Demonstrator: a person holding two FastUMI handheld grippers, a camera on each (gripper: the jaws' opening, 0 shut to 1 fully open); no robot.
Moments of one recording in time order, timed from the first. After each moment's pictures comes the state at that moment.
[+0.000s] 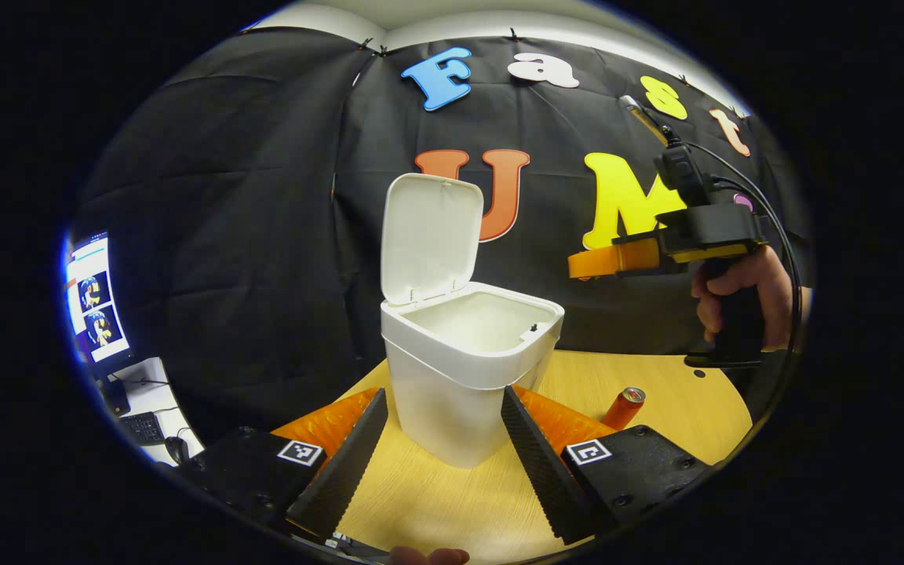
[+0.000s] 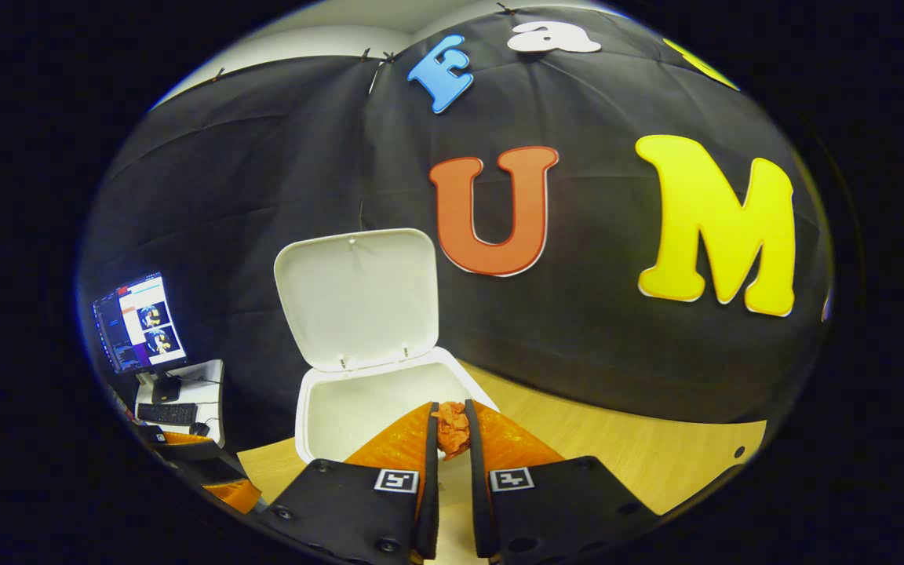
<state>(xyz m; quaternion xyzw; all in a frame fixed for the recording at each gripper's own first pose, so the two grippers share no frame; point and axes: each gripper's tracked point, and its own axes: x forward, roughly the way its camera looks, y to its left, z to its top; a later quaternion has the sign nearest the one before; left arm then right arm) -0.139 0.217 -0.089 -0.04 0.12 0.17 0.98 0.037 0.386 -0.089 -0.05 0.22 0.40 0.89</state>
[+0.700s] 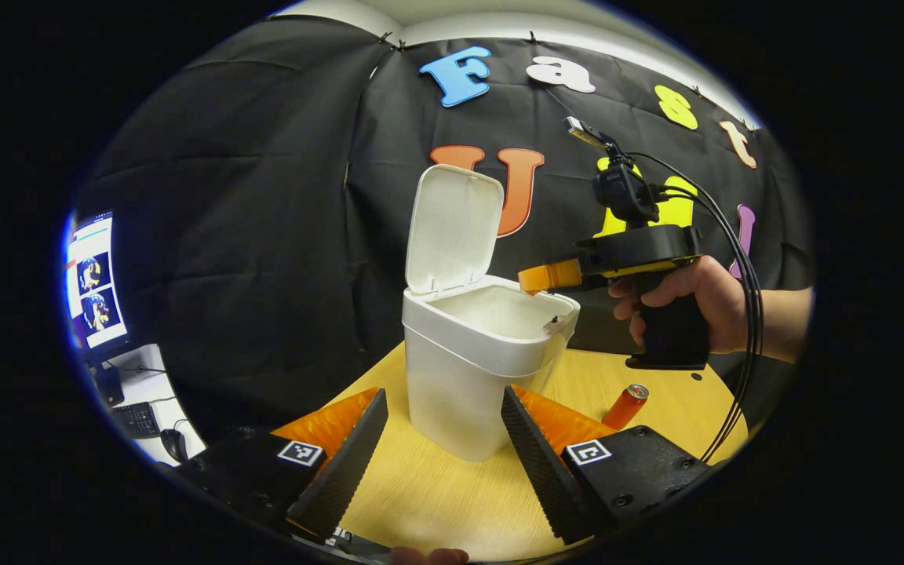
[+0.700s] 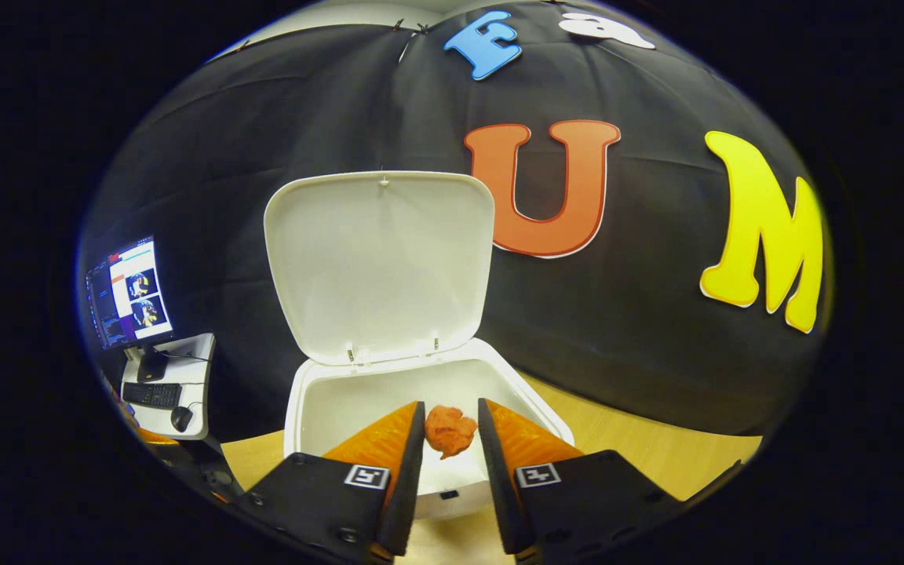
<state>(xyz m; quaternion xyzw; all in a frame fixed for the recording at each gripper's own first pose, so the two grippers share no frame) -0.144 0.230 -0.097 -0.06 0.12 0.15 0.98 0.045 0.448 -0.133 -0.10 0.24 0.41 0.88</state>
